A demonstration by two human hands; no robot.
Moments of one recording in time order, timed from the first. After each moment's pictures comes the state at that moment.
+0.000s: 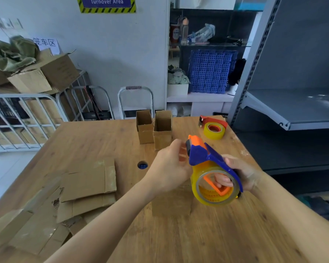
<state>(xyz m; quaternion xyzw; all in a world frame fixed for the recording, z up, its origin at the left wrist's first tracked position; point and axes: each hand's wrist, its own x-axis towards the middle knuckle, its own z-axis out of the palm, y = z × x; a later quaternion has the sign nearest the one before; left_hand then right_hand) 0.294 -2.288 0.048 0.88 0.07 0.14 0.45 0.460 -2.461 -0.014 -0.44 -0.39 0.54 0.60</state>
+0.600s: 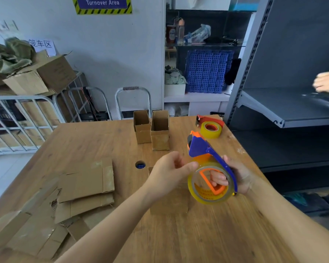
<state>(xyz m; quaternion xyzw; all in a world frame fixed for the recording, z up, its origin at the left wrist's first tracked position) 0.289 -2.297 0.029 0.84 0.13 0.08 0.53 0.441 -2.465 -0.017 -0.41 -0.32 0.54 0.66</state>
